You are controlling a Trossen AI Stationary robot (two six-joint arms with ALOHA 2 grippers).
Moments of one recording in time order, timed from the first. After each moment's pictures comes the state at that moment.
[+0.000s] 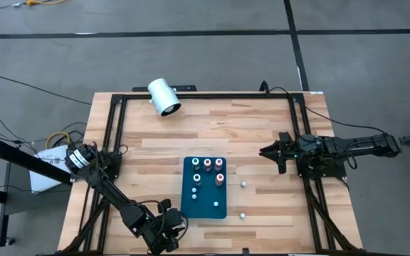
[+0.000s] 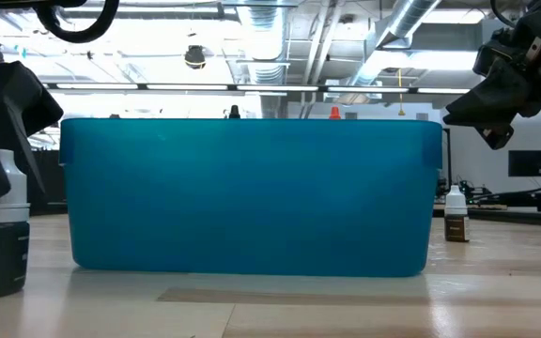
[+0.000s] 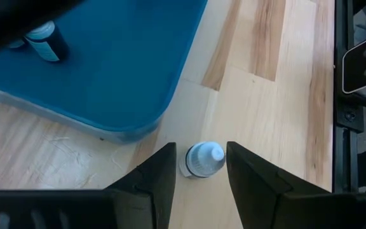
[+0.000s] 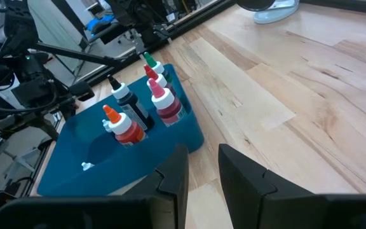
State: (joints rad) left arm -0.82 1.90 1.08 -0.17 -0.54 -1.01; right arm 0.08 0.27 0.16 -0.22 0.13 0.47
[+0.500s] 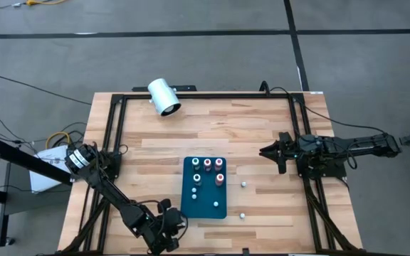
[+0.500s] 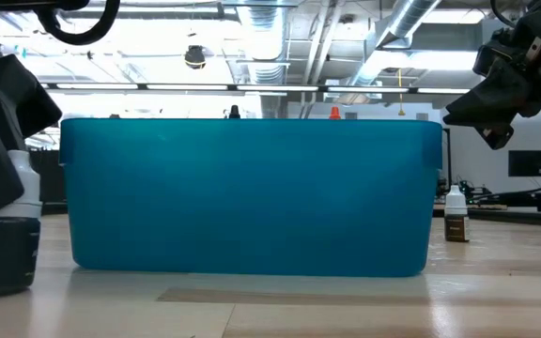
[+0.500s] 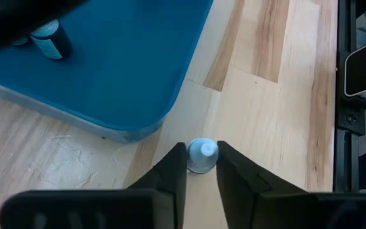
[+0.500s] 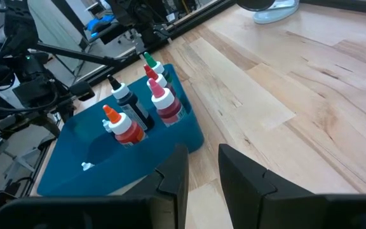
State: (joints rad) left arm -0.82 1.90 1.08 -0.17 -0.54 -1.03; right arm 0.08 0.27 0.16 -0.22 0.13 0.47
